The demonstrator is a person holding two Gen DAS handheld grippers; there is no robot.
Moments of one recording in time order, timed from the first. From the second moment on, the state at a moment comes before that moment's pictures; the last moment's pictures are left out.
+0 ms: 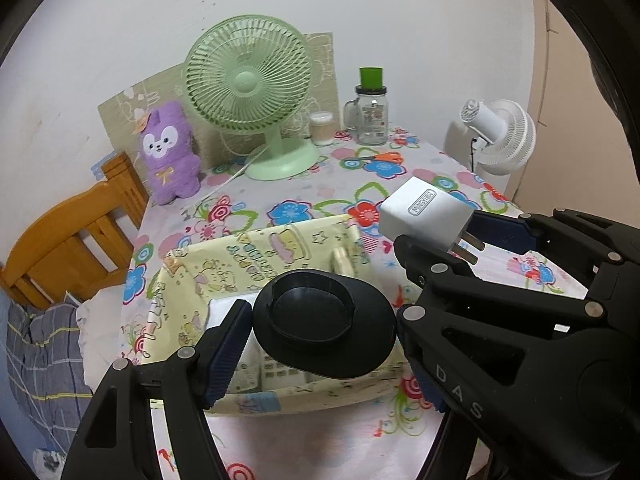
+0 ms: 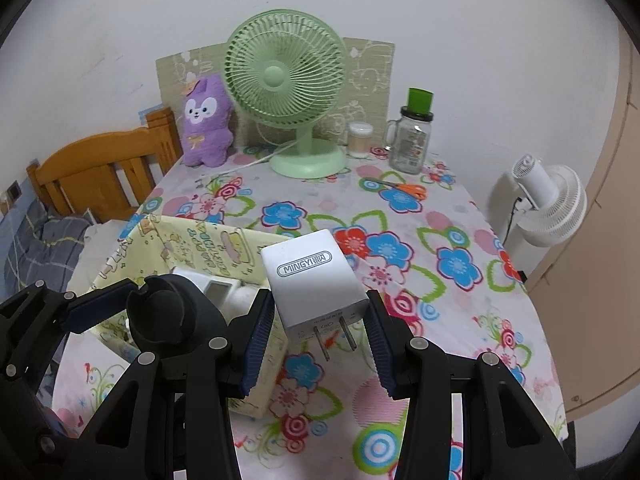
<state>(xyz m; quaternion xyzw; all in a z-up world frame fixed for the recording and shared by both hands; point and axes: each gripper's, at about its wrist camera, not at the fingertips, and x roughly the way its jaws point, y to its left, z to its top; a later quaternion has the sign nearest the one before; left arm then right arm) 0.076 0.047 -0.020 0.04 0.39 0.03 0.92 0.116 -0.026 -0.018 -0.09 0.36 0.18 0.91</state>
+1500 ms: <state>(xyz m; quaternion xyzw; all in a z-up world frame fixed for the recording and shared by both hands) 0.113 0.127 -0.078 -0.03 0.45 0.05 0.89 0.164 0.065 -0.077 -0.11 0.42 0.25 0.86</state>
